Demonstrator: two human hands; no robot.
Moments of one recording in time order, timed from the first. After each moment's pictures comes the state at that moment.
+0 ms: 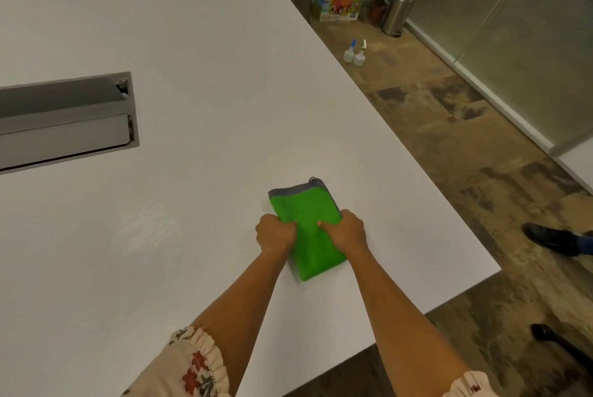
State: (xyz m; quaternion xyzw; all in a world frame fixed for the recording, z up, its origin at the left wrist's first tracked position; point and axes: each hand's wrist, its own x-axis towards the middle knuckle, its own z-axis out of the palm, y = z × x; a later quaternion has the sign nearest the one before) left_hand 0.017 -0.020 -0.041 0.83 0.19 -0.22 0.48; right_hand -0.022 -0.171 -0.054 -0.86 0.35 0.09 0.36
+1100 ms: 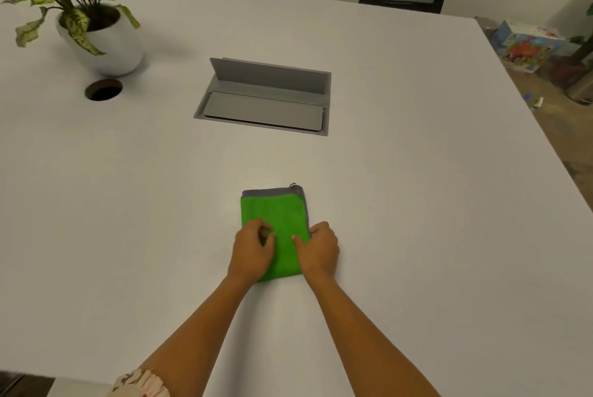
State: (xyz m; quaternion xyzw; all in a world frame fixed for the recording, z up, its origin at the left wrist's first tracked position) left_hand -0.039 0.340 -0.062 0.88 0.18 0.05 0.44; right_hand -0.011 0.208 -0.051 -0.90 0.16 0.09 0.39
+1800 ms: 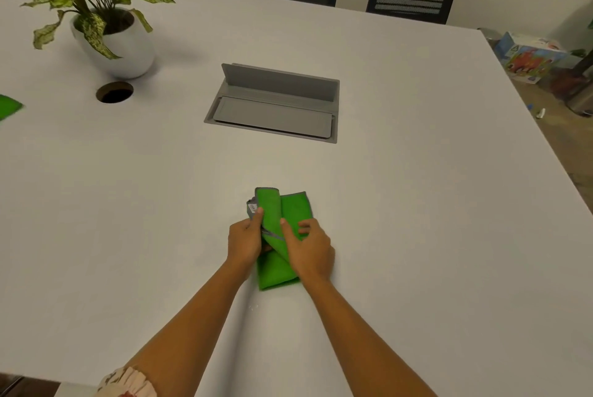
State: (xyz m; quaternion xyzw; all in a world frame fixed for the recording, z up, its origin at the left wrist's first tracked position) left_hand -0.015 0.367 -0.038 0.62 0.37 -0.01 0.69; right_hand -0.011 0.244 -0.028 -0.90 0.13 0.08 0.41
